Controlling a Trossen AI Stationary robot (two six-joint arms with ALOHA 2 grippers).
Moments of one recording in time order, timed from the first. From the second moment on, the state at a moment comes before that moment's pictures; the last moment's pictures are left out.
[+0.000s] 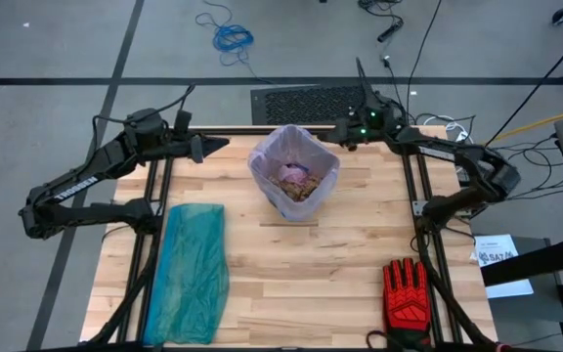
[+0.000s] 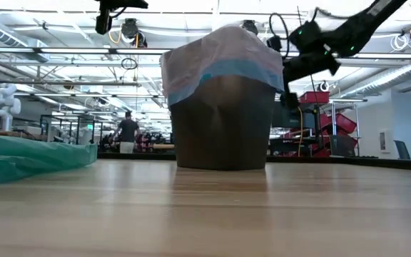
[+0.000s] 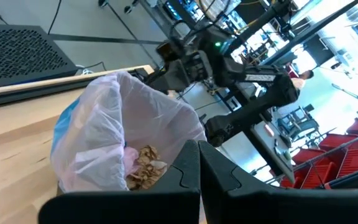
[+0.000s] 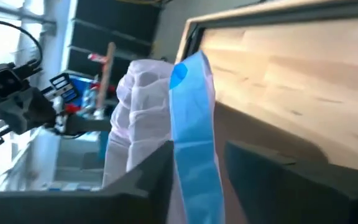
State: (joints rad) left arm 0.54 0.83 0.97 -0.34 0.29 -0.75; right arm -0.81 1.41 0.81 0.23 -0.70 1.01
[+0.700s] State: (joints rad) left arm 0.54 0.83 0.97 -0.34 0.30 -0.73; right arm -0.72 1.53 0.83 0.78 -0.71 1.13
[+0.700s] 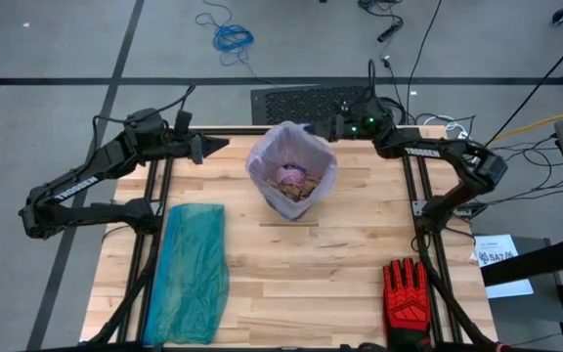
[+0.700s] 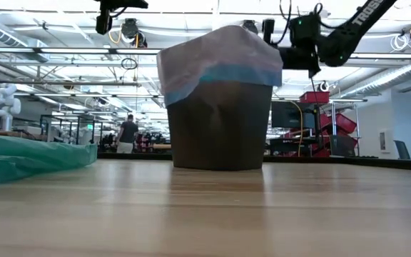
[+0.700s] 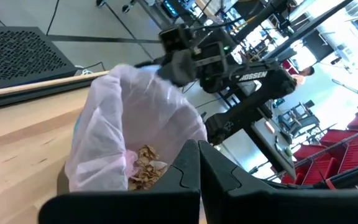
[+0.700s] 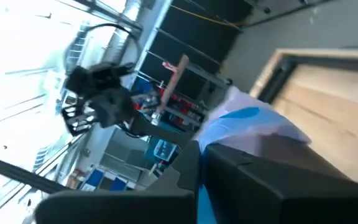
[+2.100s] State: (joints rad) left arm 0.67 1.11 0.97 0.12 0.55 -0.47; right arm -0.38 1.50 1.64 -0.54 -0.22 -0.18
